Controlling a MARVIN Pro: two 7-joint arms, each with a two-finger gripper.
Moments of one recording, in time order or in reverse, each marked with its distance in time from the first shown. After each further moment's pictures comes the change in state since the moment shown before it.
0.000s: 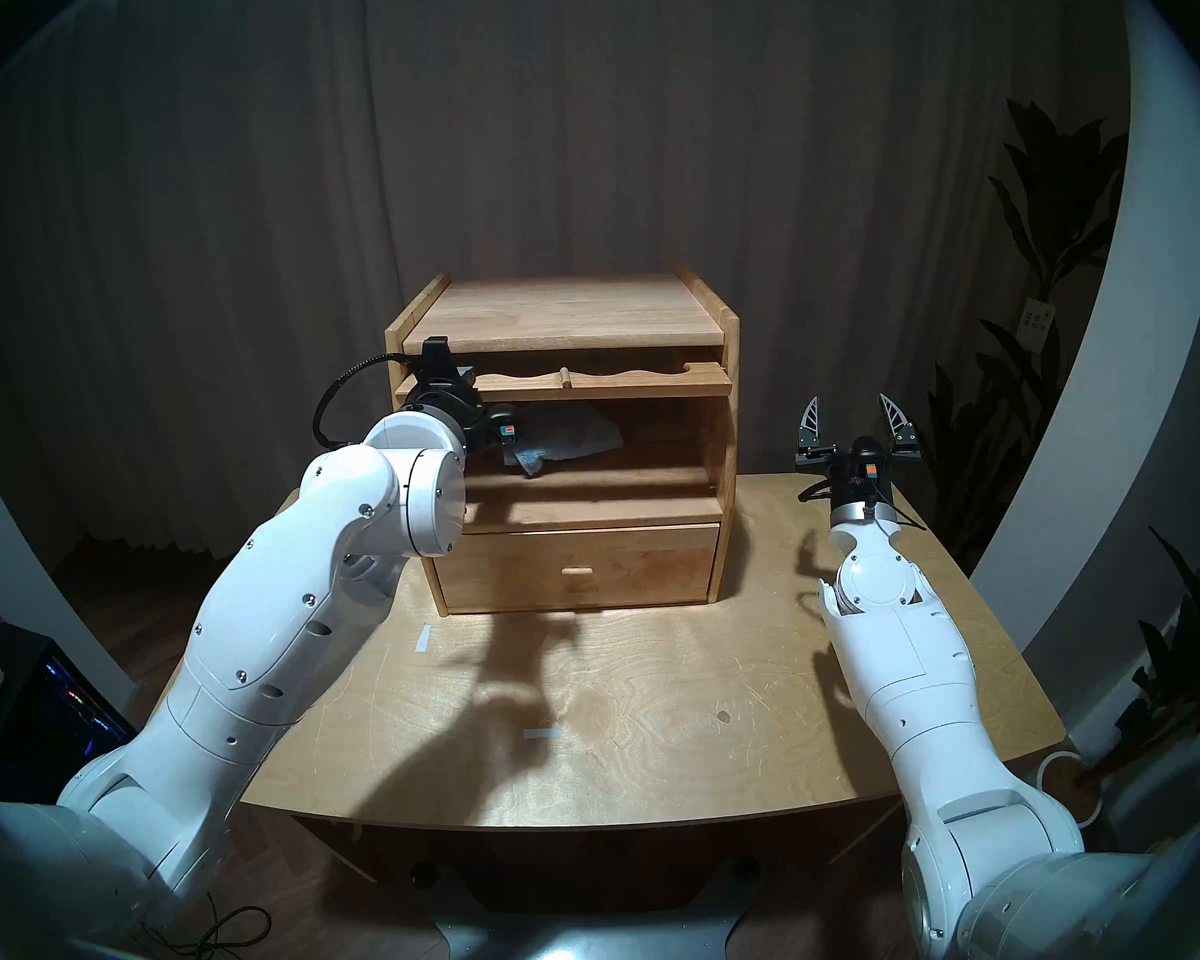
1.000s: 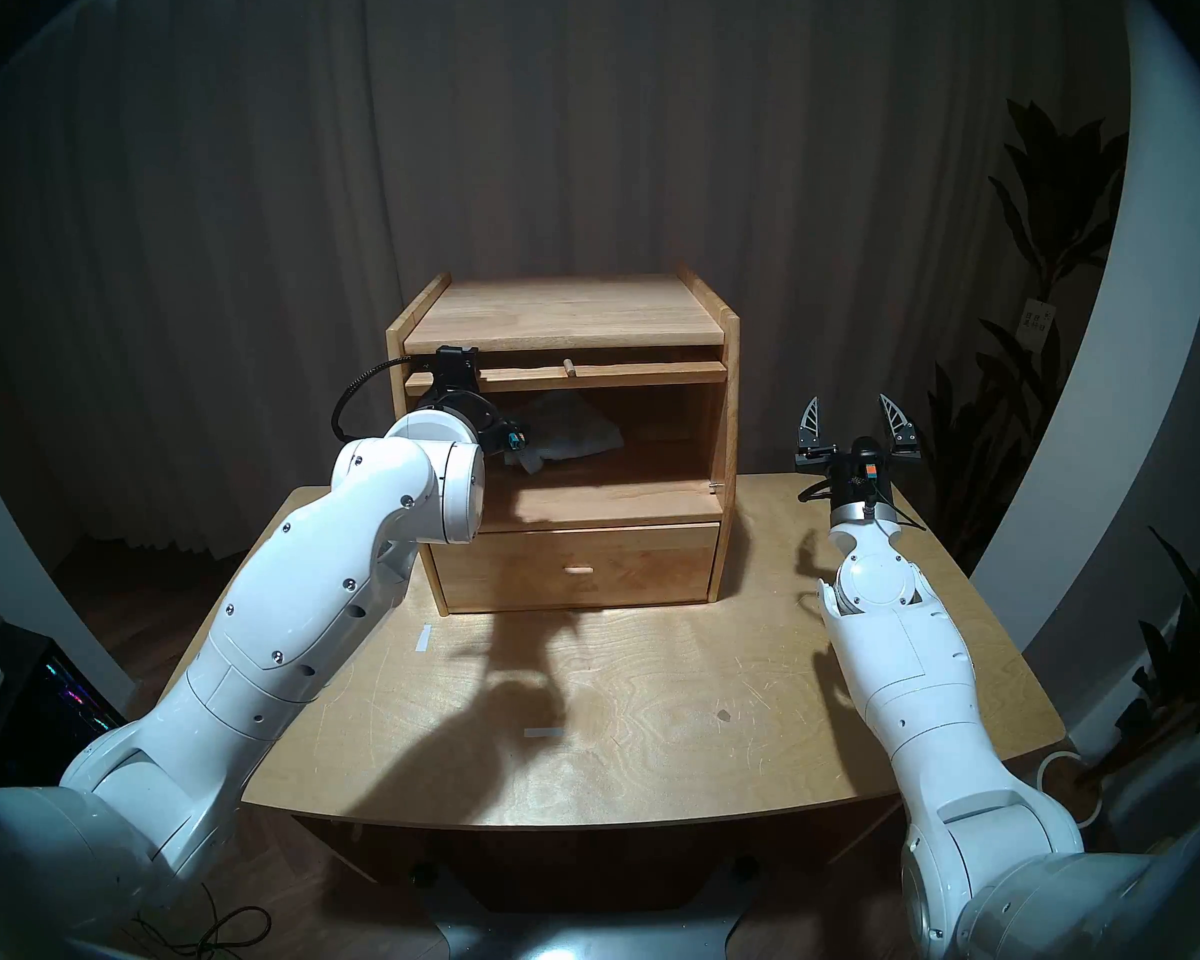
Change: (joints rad) left arm -0.095 -0.037 0.063 0.136 0.100 0.018 -0.106; right arm -0.001 -0.001 0.002 -0.001 -0.002 0.002 0.000
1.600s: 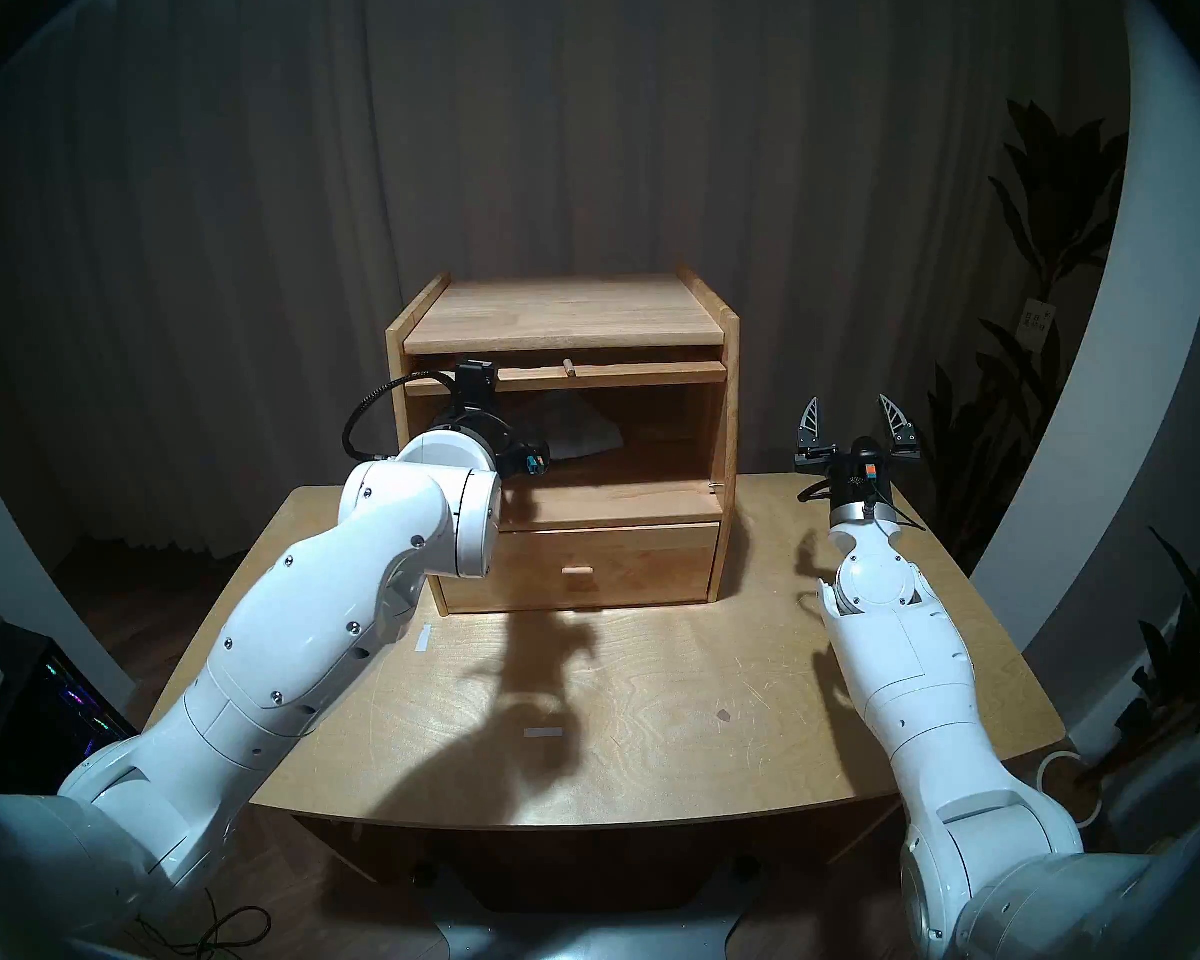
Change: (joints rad) left arm 0.025 0.014 0.038 -0.060 0.069 0.020 -0.057; right arm -0.001 -0.001 0.001 -0.001 -0.001 0.001 0.000
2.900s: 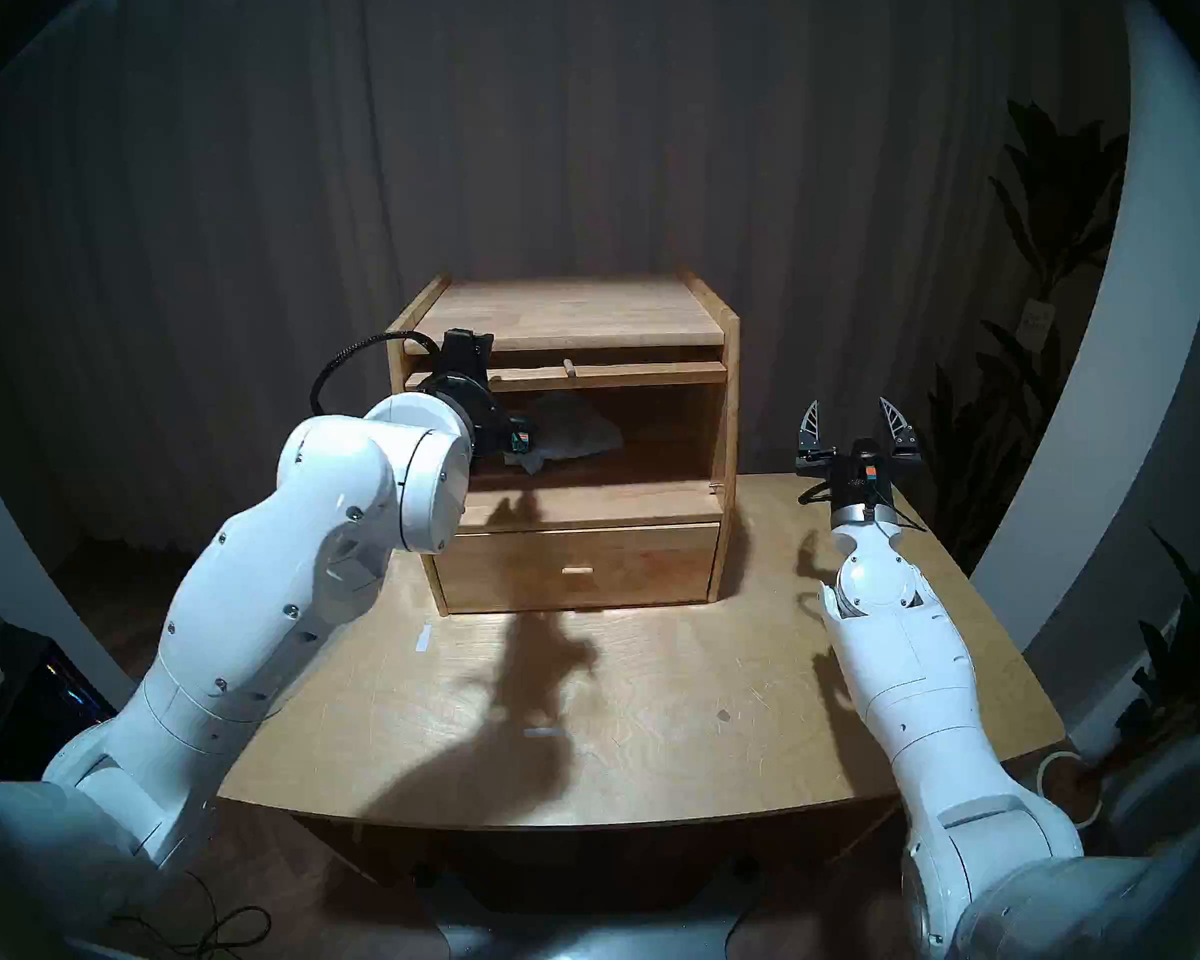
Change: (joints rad) left arm -0.023 0.040 -0.017 -0.139 -0.028 -0.065 -0.154; right arm -0.009 -0.001 0.004 -0.011 -0.005 0.017 -0.001
